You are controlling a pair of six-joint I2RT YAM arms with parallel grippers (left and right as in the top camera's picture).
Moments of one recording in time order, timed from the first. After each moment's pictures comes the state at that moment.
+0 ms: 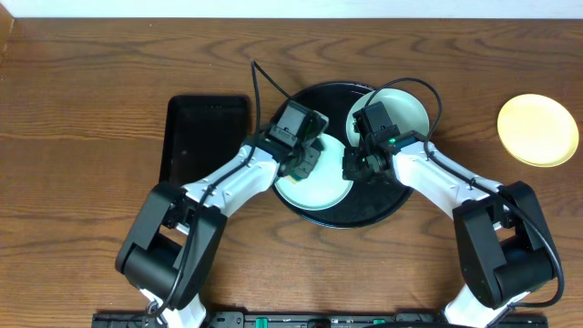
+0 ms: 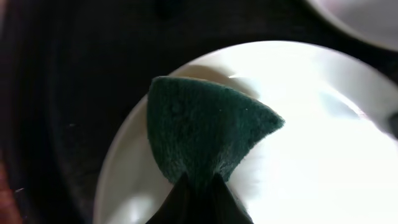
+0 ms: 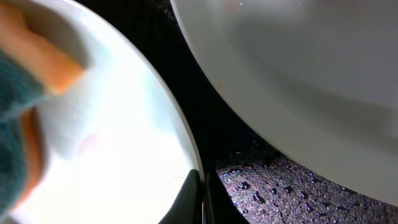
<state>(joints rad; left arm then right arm) -0.54 1.84 1.10 -0.32 0.02 0.02 0.42 1.83 1.07 -0.50 -0.14 0.49</state>
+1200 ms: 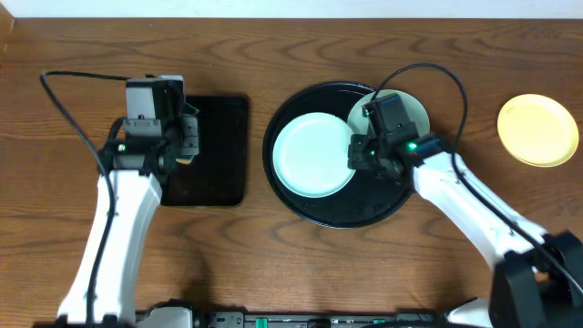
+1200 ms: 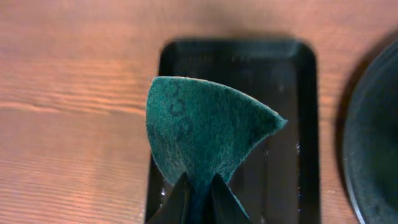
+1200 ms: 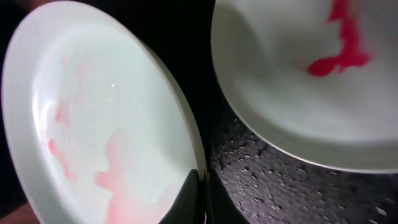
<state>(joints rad) -0.01 1.38 1.12 -0.68 -0.09 0.01 0.43 1.60 1.07 -0.53 -0.08 0.49</state>
